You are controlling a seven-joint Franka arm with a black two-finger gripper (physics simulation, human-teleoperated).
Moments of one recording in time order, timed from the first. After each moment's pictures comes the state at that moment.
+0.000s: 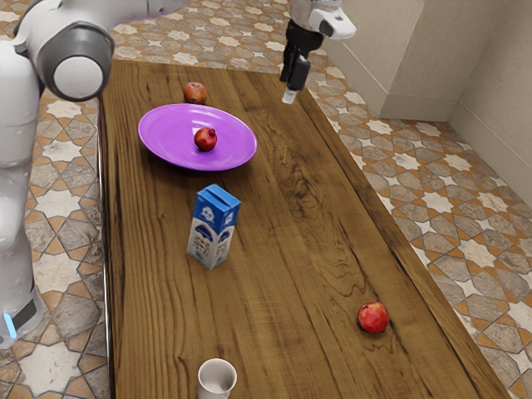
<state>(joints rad) -0.03 0.15 0.22 -1.21 0.03 1.31 0.43</state>
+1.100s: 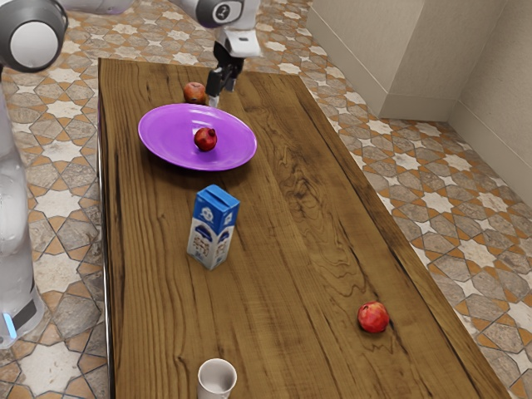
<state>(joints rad) 0.09 -0.10 0.40 -1.85 0.10 1.81 1.11</state>
